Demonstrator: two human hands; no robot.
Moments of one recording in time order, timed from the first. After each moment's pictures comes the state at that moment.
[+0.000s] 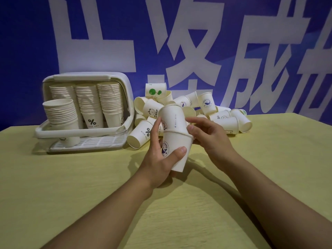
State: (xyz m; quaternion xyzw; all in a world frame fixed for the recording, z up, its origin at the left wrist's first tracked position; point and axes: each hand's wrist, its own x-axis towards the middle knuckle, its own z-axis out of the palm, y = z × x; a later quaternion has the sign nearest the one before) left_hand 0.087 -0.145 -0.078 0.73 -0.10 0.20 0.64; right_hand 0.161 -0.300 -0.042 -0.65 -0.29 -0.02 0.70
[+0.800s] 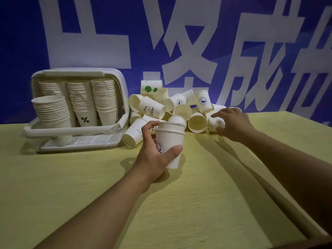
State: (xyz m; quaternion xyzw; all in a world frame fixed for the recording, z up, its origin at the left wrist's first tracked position) left_hand 0.098 -0.140 -0.077 0.76 -0.06 0.22 0.61; right_hand 0.274 -0.375 -0.036 -0.96 -0.18 -0.19 0.05
